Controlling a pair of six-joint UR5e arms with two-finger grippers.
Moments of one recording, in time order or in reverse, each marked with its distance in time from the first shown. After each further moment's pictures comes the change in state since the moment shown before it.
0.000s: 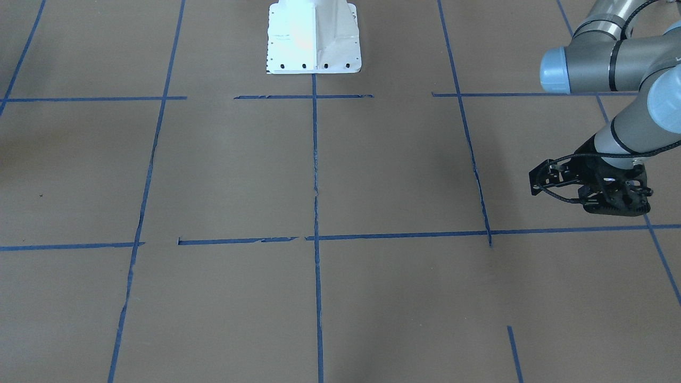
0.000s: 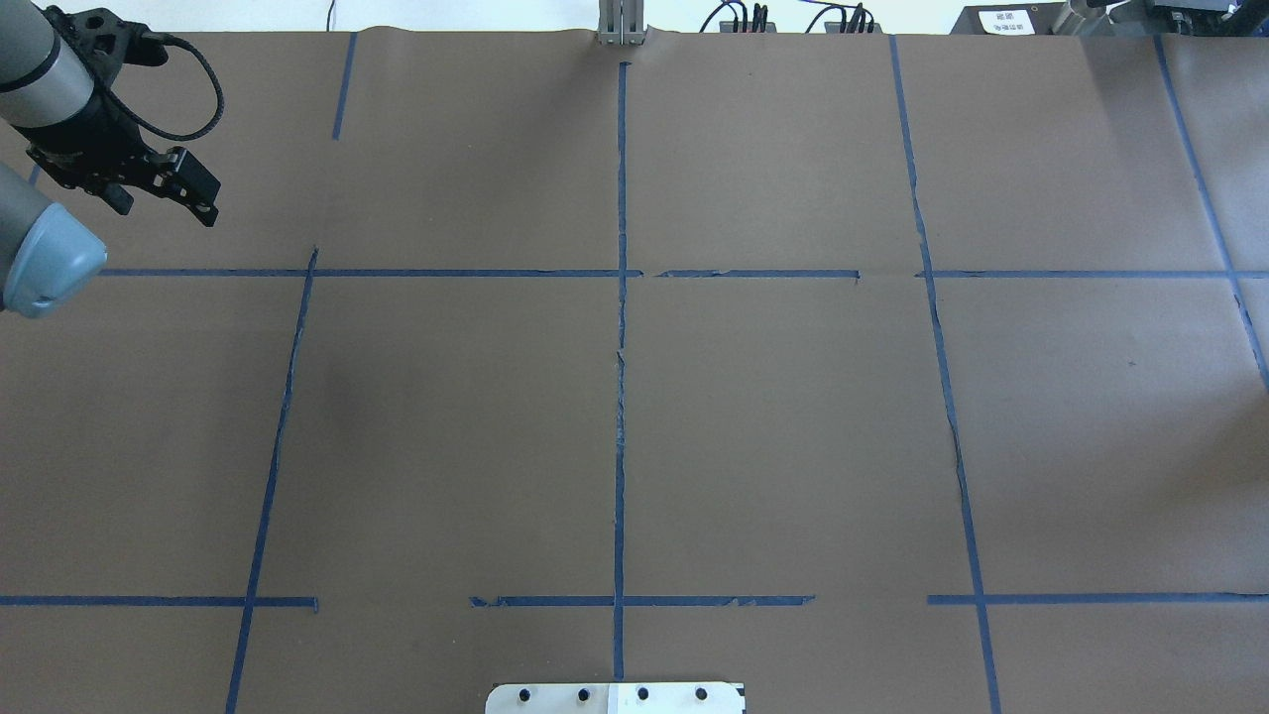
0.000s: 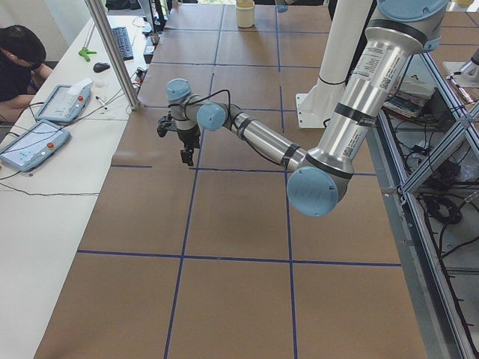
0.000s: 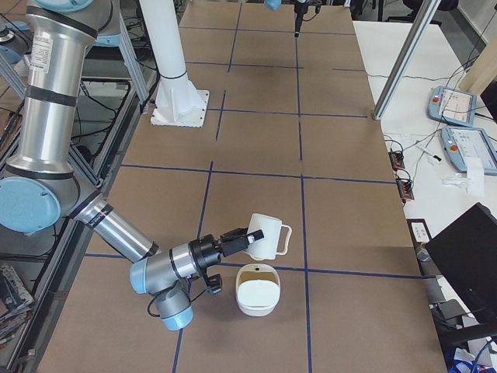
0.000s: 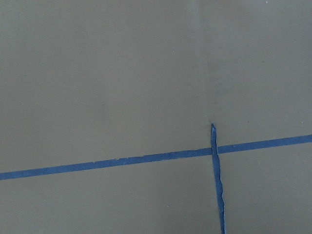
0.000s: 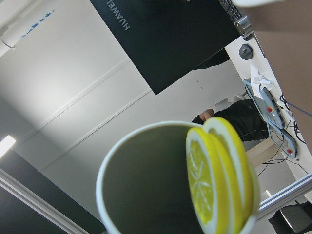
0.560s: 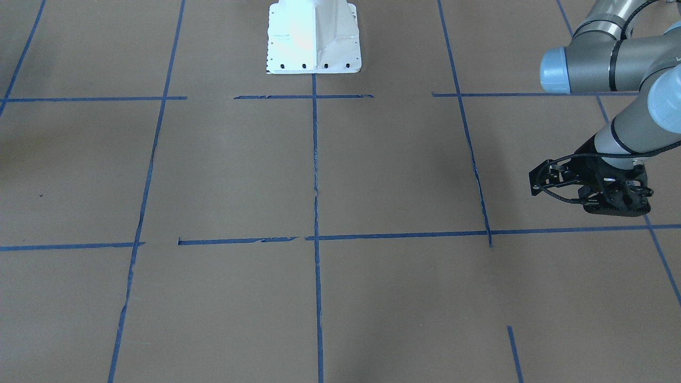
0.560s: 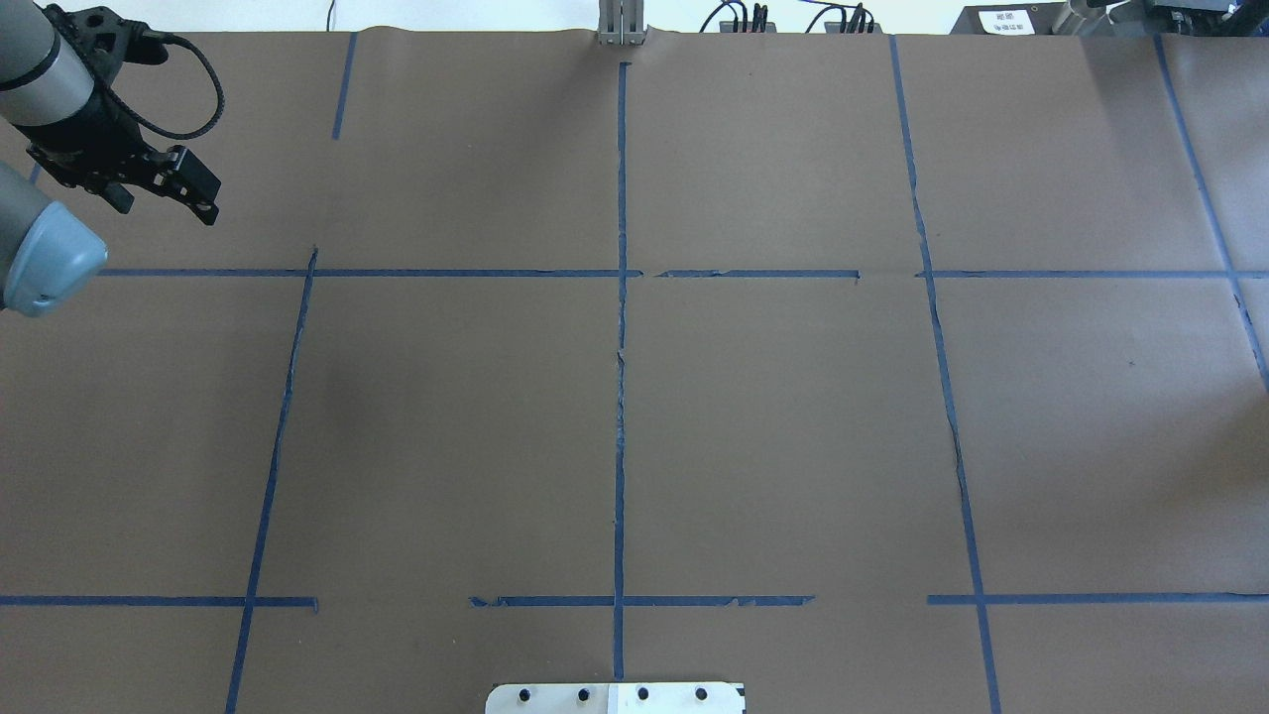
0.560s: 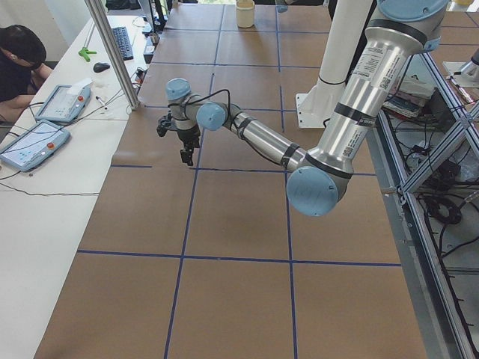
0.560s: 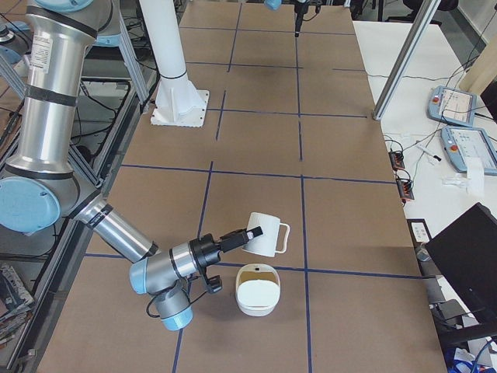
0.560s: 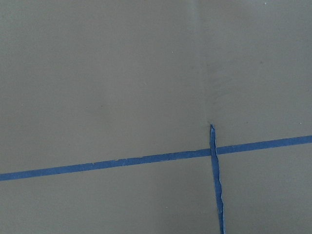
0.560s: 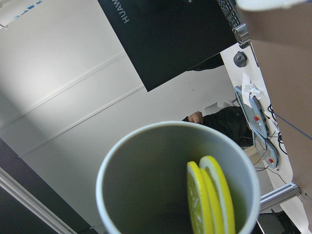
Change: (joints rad) left arm -0.001 -0.003 0.000 0.000 0.000 0.000; right arm 0.001 -0.003 0.000 -0.002 0.052 -0.107
